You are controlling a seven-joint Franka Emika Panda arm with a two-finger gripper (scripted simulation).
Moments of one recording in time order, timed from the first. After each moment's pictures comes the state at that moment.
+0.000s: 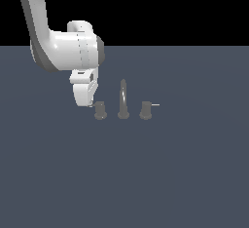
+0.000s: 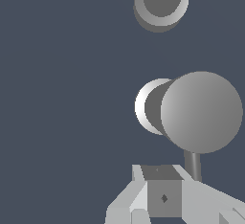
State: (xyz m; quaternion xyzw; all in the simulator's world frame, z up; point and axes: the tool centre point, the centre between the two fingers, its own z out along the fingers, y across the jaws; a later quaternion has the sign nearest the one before) arm 0.069 0.143 0.064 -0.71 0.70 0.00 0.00
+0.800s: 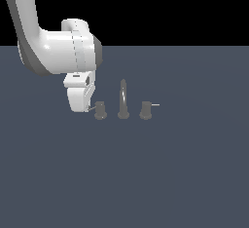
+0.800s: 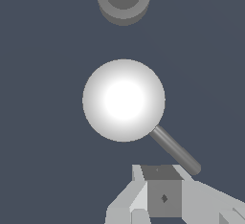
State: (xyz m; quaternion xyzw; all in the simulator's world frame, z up) arm 0.033 0.148 0.063 -0.71 0.70 0.00 0.01
